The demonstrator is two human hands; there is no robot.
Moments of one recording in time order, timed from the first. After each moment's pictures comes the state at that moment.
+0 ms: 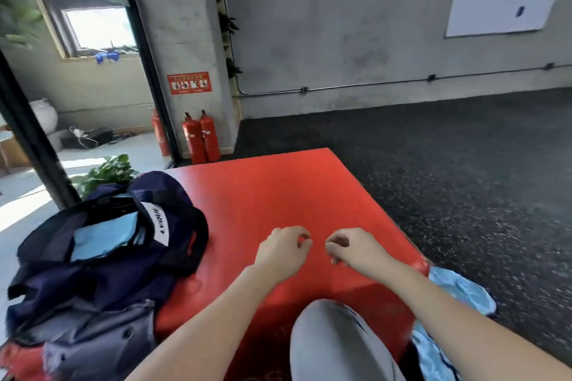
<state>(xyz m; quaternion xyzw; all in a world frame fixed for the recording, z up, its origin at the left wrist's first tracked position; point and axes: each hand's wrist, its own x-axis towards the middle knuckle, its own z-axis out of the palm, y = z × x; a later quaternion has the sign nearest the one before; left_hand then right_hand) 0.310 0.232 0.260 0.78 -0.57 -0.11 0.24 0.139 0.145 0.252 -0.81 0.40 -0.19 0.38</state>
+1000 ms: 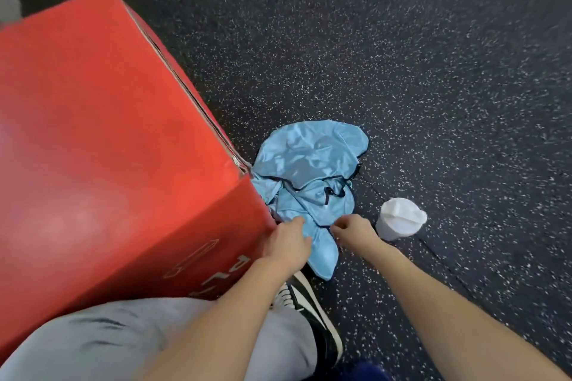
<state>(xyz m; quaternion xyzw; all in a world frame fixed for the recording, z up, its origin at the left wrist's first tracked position) 0.011 0.067 -0.021 0.70 -0.63 -0.34 -0.03 -0.165 0.035 -0.097 -0.56 0.69 -0.05 0.46</state>
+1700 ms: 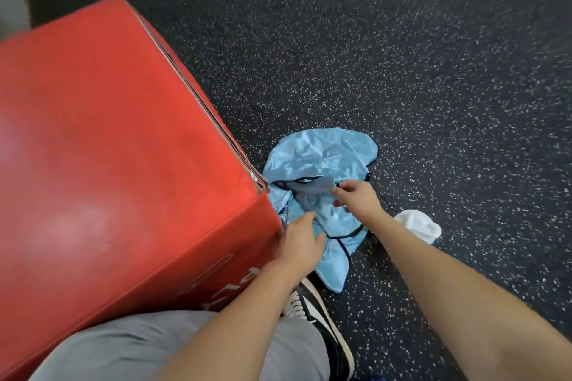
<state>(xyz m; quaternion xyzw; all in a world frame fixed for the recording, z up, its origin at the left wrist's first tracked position) 0.015 0.046 -0.020 0.69 -0.62 -0.37 0.06 -0.146 -0.043 -0.083 -0.47 0.67 -0.26 0.50</state>
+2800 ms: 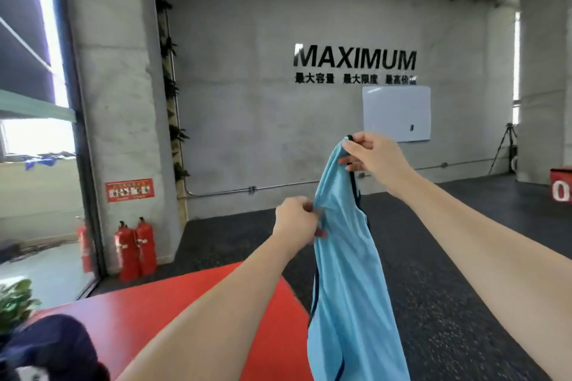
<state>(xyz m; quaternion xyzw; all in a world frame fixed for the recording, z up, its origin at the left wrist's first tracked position) 0.141 0.104 0.519 0.60 -0.58 -0.20 0.51 -0.032 0.044 0.604 -0.69 0.27 -0.59 0.33</state>
